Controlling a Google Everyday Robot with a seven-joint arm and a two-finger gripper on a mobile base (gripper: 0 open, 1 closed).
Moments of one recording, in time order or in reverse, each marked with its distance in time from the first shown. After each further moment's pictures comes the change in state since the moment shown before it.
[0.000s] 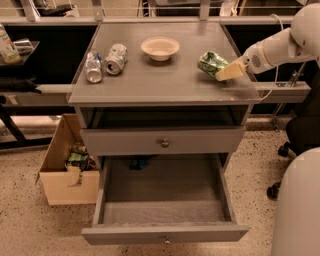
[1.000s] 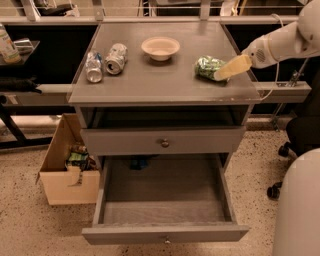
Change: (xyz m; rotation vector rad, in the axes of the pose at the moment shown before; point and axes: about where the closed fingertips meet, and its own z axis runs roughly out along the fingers) arm -0.013 -0.001 -0.014 -0.007 -0.040 -0.017
